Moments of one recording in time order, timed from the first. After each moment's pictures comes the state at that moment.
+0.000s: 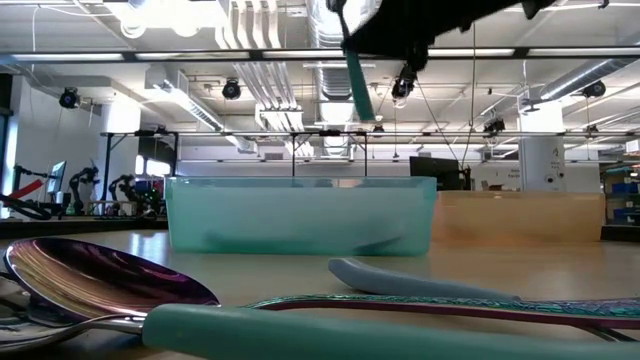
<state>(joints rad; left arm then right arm) -0.55 1.81 1.52 -0.24 -1.37 -0.28 0.10 1.37 0.86 0.25 0.36 0.06</state>
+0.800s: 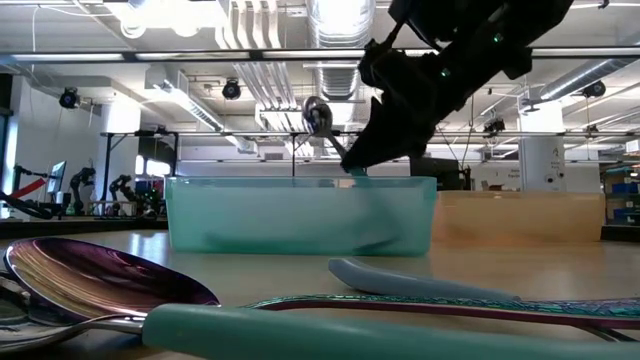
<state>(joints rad) -0.67 1.70 1.52 -0.87 -0.73 -0.91 0.10 1.65 0.86 0.13 0.20 0.28</state>
